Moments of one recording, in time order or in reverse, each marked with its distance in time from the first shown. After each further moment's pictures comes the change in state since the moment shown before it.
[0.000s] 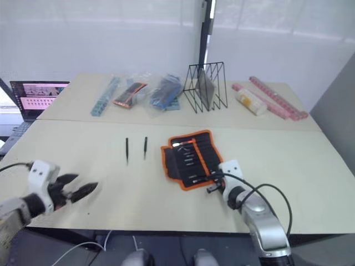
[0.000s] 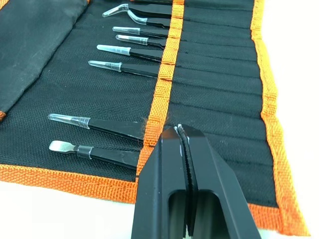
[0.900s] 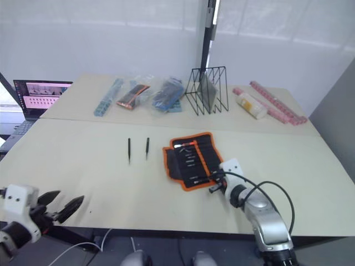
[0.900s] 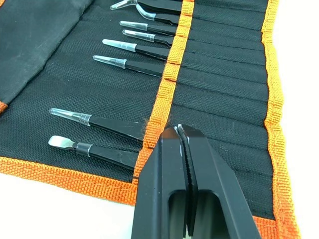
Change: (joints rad) left arm 0.145 -0.142 -0.009 -0.140 -0.120 -0.114 0.227; right arm -0.032 -0.017 0.000 0.064 0.000 -0.001 0.057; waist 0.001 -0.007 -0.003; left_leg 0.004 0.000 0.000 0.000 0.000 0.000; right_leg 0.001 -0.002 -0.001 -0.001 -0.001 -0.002
